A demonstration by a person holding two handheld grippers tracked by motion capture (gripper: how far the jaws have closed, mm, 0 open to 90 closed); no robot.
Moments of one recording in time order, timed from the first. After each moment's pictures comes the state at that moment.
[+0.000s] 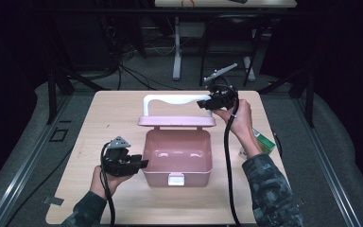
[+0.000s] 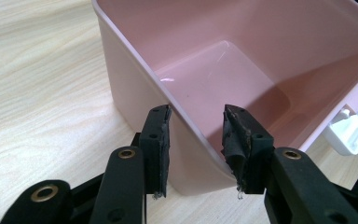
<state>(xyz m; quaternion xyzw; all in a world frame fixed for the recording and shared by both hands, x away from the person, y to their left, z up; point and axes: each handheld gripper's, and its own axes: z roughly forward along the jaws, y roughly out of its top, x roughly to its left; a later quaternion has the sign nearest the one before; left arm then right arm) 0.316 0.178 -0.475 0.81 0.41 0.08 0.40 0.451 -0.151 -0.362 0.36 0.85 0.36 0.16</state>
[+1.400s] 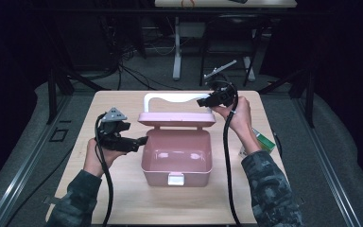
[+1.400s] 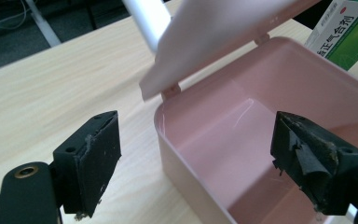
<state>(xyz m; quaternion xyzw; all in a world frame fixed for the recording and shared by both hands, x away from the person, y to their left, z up) 0.354 0.176 -0.403 0.82 0.37 0.17 0.41 0.463 -0.151 -0.362 0.38 0.85 0.35 0.14</state>
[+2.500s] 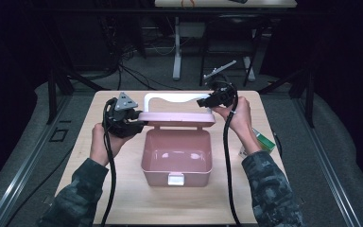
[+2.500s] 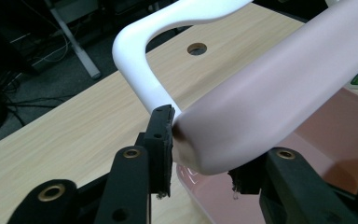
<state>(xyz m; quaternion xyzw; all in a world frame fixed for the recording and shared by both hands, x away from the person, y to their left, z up) 0.362 0.149 -0.368 0.82 0.35 0.25 0.38 0.463 -0.150 -0.363 0.37 0.85 0.35 0.14</state>
